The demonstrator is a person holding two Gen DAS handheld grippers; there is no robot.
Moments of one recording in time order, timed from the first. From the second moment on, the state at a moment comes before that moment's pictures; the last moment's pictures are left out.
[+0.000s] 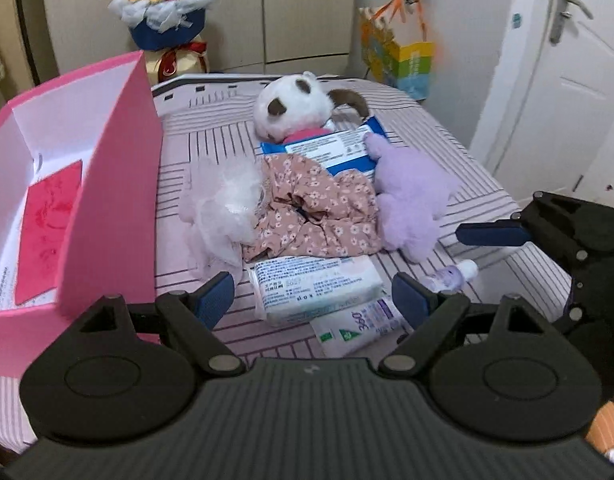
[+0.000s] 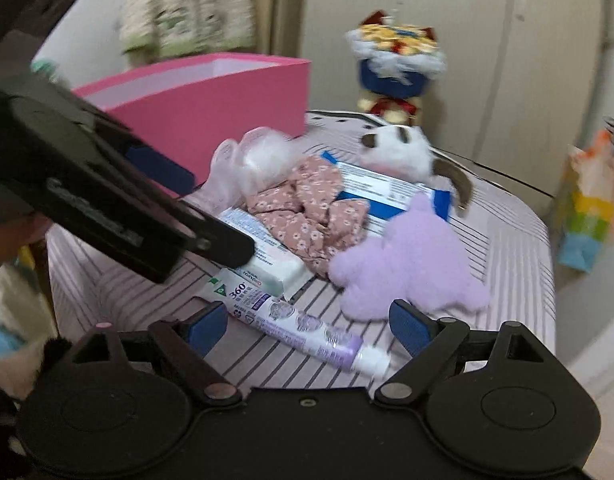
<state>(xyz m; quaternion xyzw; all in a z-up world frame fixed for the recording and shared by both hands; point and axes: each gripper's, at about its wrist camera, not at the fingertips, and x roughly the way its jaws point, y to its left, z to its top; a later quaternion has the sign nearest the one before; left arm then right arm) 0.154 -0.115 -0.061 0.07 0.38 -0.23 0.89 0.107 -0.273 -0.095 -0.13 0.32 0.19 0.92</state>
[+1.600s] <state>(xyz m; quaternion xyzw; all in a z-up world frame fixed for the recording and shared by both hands) 0.154 -0.112 -0.090 0.01 0.40 -0.18 0.90 0.088 -0.289 -0.097 -0.07 0.39 0.21 0.89</state>
